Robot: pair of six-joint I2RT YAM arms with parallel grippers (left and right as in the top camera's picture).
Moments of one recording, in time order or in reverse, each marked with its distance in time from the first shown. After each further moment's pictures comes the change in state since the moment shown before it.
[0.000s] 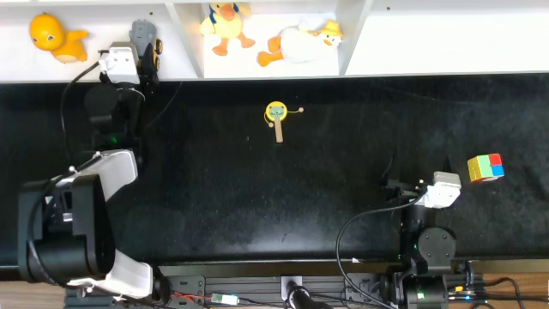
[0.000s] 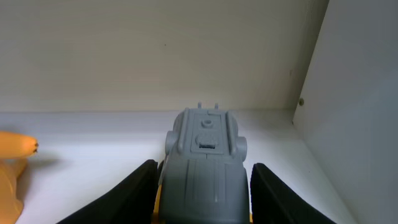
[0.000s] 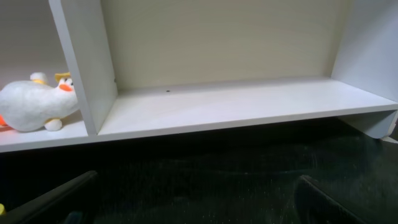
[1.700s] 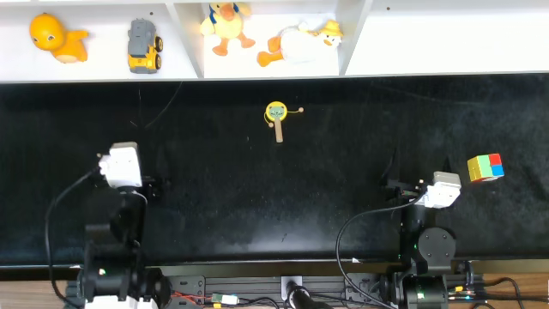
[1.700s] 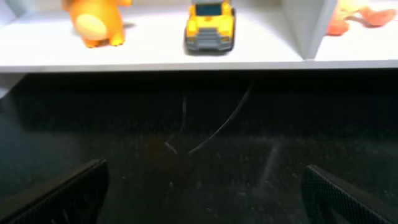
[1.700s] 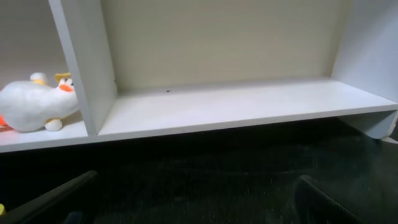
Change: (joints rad) left arm -0.086 -1.293 -0.484 -1.037 -0.219 0.019; right arm 0.000 0.000 0.000 0.000 0.000 0.000
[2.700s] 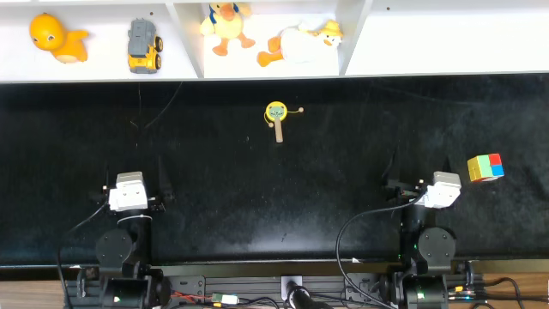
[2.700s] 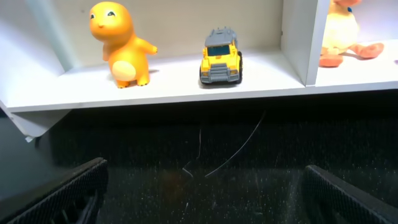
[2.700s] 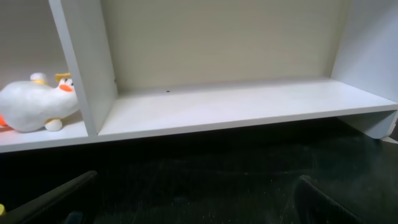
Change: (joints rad) left arm -0.039 -0.446 -0.220 0.000 -0.087 0.088; right arm 0.000 0.000 0.000 0.000 0.000 0.000
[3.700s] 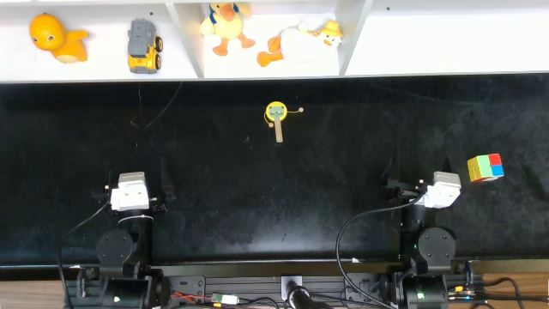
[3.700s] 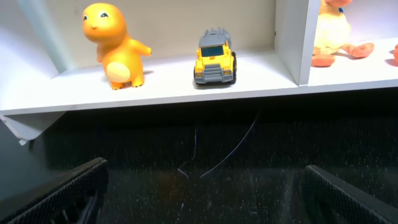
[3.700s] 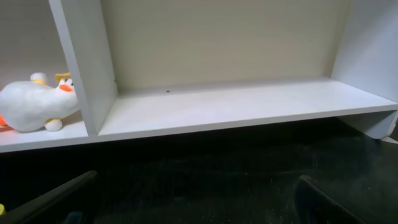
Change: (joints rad) left arm -0.012 0.000 0.000 -0.001 0.007 0.000; right arm 0.000 0.000 0.000 0.000 0.000 0.000
